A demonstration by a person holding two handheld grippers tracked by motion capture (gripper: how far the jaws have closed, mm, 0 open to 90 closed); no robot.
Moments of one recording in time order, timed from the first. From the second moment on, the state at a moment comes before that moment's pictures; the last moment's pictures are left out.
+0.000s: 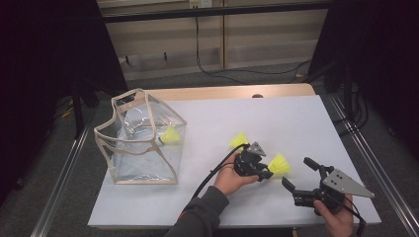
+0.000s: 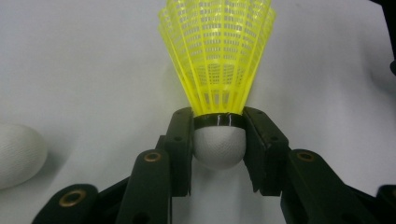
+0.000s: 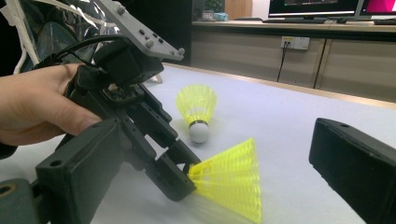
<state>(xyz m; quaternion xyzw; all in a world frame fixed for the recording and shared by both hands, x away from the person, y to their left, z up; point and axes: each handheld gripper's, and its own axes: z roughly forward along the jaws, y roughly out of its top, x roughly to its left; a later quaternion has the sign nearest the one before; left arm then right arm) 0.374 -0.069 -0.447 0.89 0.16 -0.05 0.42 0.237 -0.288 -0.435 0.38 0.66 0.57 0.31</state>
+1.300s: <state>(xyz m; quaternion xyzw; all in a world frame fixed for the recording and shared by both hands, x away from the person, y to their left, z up) 0.383 -0.021 -0.396 0.89 0.22 -0.05 0.40 0.237 -0.284 -0.436 0.38 0.66 0.57 0.30</state>
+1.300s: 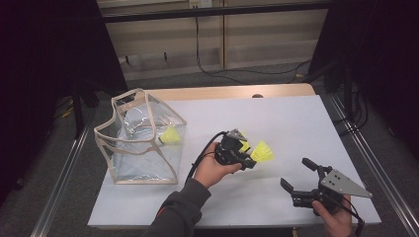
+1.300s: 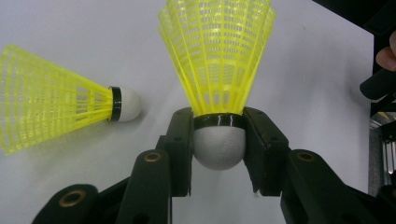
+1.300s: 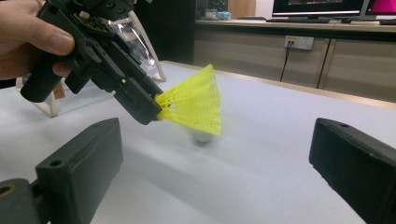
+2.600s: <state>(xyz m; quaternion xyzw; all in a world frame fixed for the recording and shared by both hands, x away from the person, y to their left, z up) 0.390 0.009 -0.364 0.89 0.25 -0.05 0.38 0.237 -0.283 -0.435 0.38 0.66 0.57 0.30</state>
